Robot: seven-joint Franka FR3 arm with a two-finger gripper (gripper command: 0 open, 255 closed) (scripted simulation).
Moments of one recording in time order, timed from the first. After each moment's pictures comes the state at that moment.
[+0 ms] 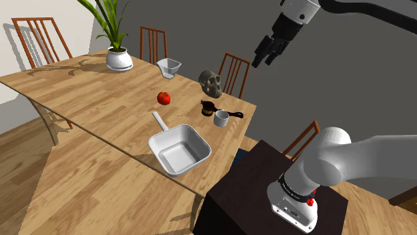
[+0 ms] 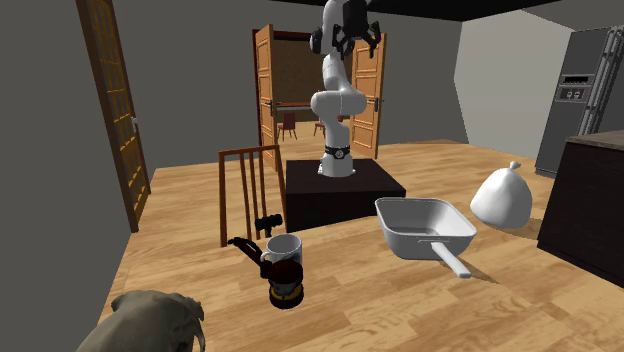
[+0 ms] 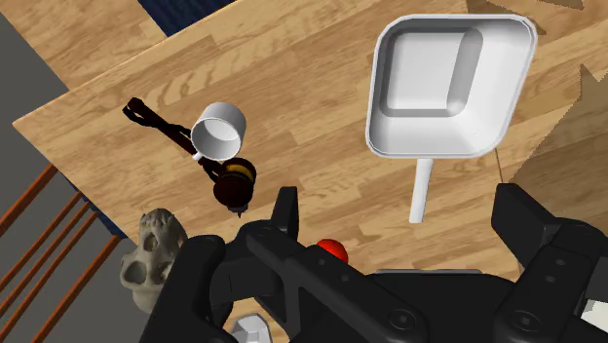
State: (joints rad) arm 0.02 -0.83 -0.05 -2.27 0.02 1.67 0.05
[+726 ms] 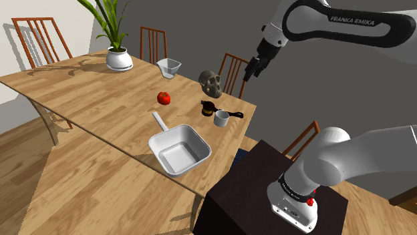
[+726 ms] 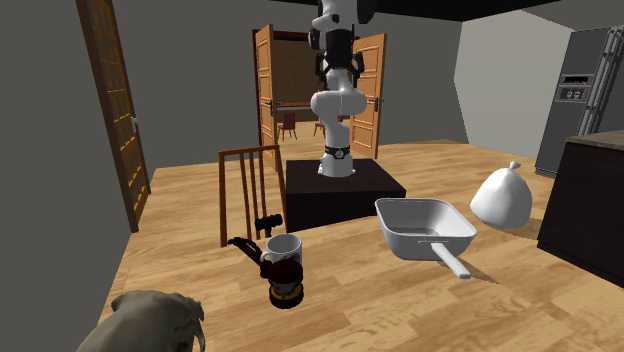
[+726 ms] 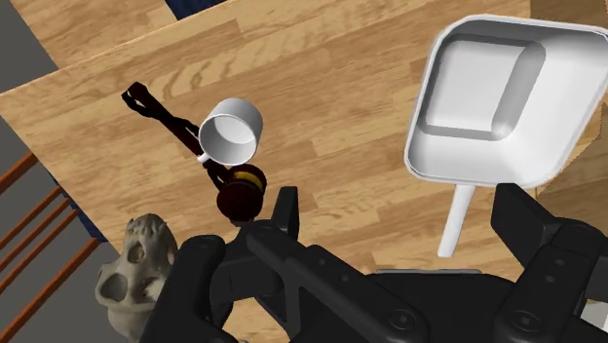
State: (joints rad) arm 0.02 -0.68 -0.18 -2.40 -0.05 1.89 -0.15
